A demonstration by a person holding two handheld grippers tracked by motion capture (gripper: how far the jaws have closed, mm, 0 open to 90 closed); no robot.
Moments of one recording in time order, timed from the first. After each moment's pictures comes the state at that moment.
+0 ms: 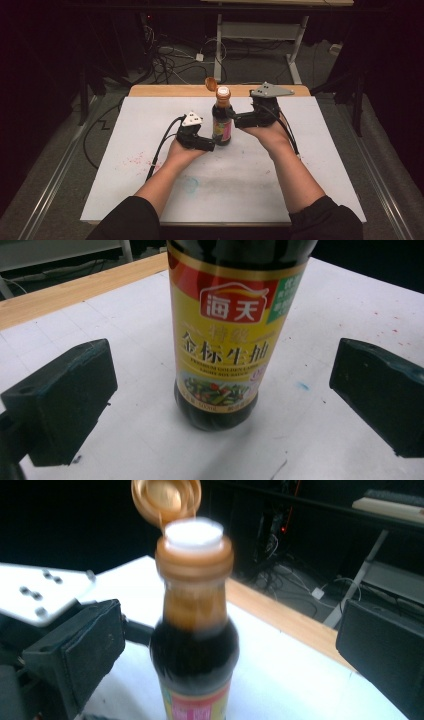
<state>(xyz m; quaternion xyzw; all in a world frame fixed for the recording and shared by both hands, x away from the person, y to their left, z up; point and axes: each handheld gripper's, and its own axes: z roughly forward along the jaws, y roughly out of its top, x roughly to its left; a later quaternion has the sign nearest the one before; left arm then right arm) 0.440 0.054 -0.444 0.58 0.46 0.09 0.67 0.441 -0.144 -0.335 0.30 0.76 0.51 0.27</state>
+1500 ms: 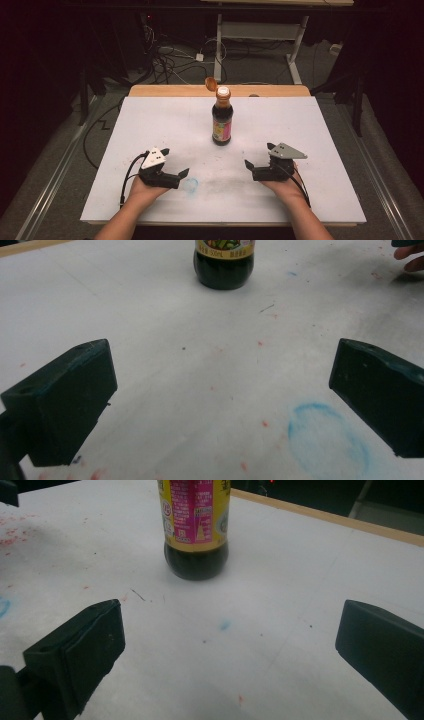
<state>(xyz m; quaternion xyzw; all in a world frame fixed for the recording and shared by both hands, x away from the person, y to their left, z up) 0.340 0.147 -0.488 0.58 0.47 0.13 0.66 0.366 -0.207 -0.467 0.35 0.76 0.47 0.26</state>
